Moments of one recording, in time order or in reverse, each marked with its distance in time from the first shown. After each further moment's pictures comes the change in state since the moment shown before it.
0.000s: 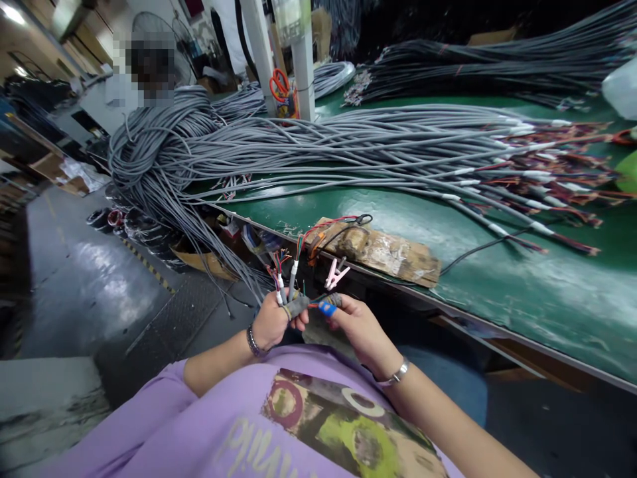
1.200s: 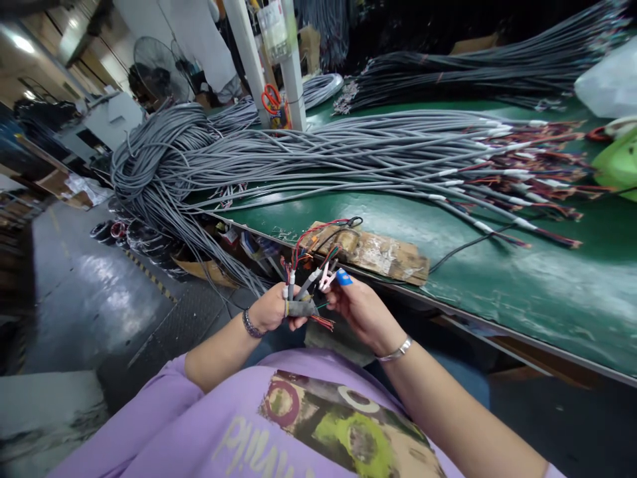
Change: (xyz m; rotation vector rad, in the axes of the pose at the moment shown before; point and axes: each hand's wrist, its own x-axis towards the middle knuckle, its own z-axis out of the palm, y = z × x) left_hand 0.021 0.035 -0.006 0.070 -0.466 -0.117; right_hand 0.024 -0.014 -0.013 0.364 -0.070 -0.043
